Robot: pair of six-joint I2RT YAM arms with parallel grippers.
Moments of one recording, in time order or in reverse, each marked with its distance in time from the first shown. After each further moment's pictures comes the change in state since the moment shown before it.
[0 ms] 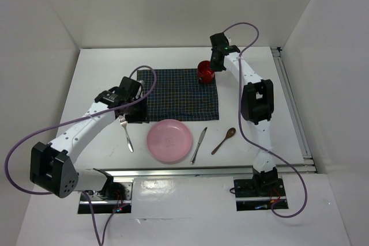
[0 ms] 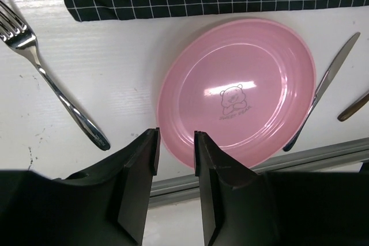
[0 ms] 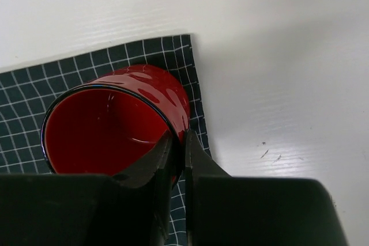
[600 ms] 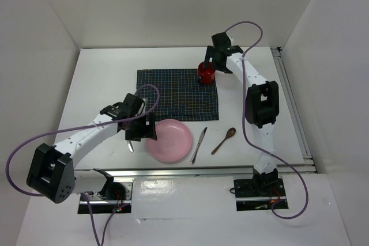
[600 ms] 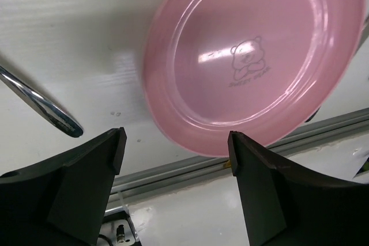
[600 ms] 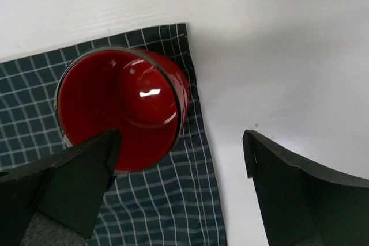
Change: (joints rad) left arm -0.045 -0.062 -0.224 0.092 0.098 -0.023; right arm 0.006 -0.070 -0.094 0.020 0.012 0.013
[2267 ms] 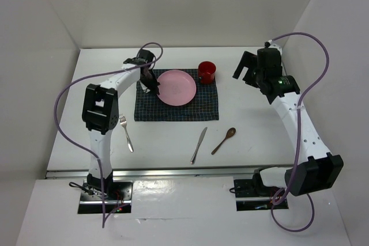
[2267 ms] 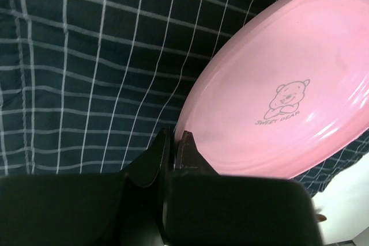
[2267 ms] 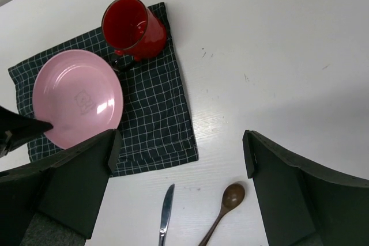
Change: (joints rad) left arm 0.174 0.879 0.900 -0.038 -0.074 -0.216; right arm -0.112 -0.988 -0.713 0.040 -0.062 0.044
